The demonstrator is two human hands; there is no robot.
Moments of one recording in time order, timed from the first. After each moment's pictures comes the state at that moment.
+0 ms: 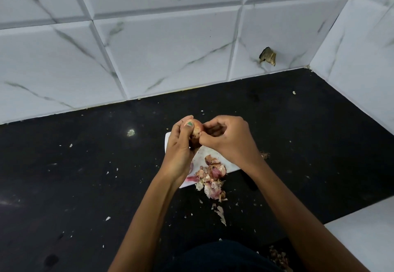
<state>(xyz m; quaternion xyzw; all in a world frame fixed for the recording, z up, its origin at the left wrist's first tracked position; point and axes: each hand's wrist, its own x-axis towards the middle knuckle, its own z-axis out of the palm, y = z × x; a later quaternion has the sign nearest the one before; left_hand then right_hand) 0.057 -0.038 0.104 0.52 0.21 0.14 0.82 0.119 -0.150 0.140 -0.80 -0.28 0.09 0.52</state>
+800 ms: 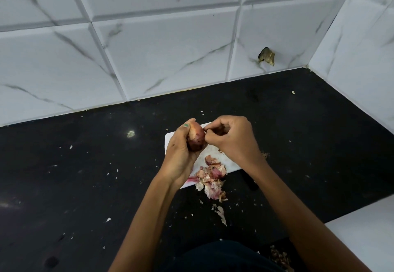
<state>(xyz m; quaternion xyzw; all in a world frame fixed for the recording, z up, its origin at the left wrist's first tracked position) 0.055 -0.047 0.116 0.46 0.19 0.14 0.85 0.124 -0.153 0.134 -0.81 -0.26 0.05 0.52</state>
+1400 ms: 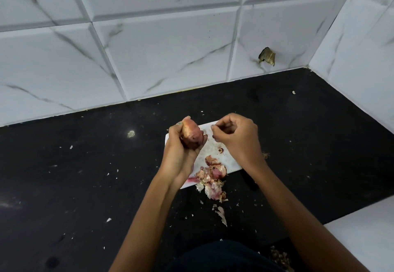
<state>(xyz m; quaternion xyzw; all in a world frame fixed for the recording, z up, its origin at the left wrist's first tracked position) 0.059 -0.043 0.116 0.33 0.25 0.15 0.90 0.133 -0.156 0.117 -0.81 -0.21 0.01 0.55</state>
